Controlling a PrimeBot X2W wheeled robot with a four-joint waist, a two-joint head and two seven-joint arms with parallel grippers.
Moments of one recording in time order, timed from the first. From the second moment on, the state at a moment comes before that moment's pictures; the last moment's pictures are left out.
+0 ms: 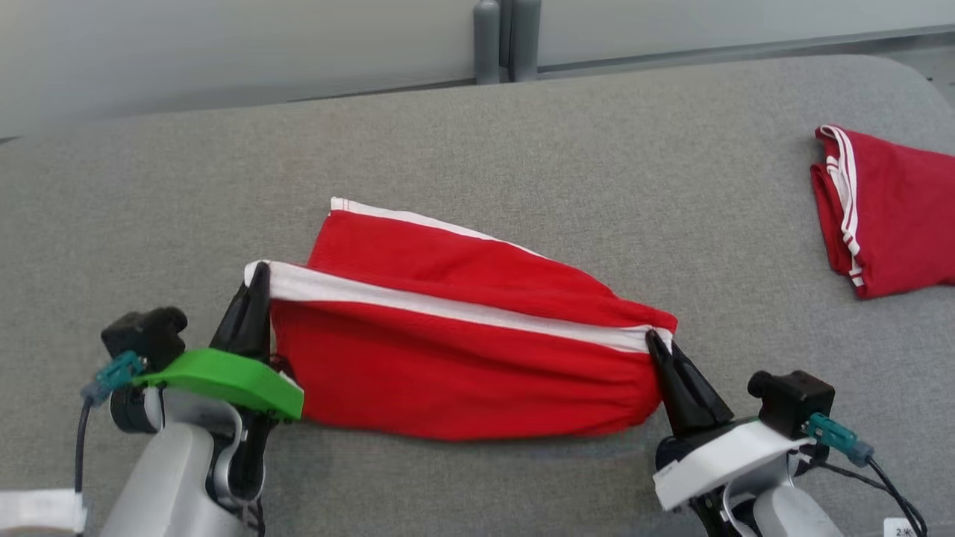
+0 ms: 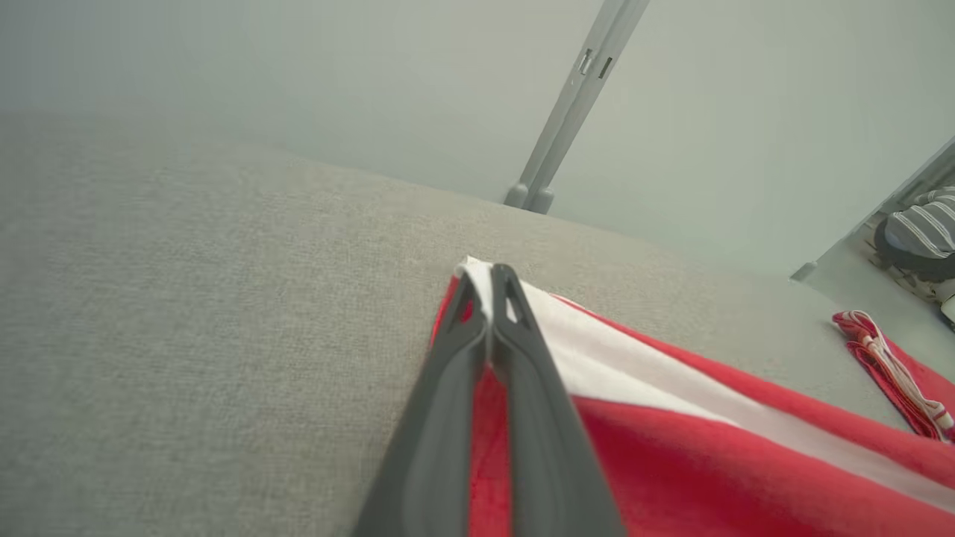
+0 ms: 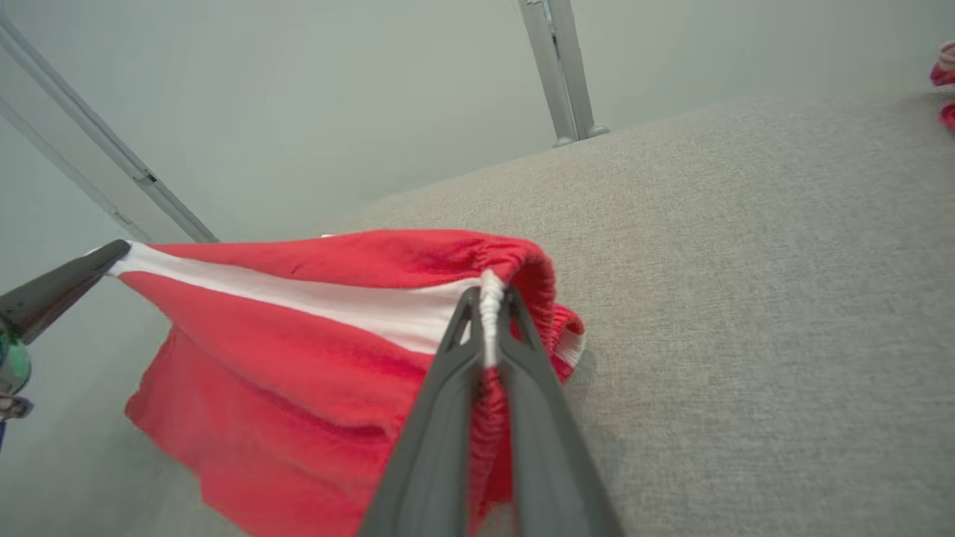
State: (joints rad) left arm -0.30 0.22 -0.27 0.36 -0.70 -0.05 -0.16; right arm -0.06 -0.08 0.24 0.16 0.43 0.13 -0.20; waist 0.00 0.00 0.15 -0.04
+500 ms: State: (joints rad) left arm -0.63 0.19 -0.34 0.75 -0.66 -0.11 -0.18; right arm -0.24 -0.05 0.25 0.33 0.44 0.13 -0.24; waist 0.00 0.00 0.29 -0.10
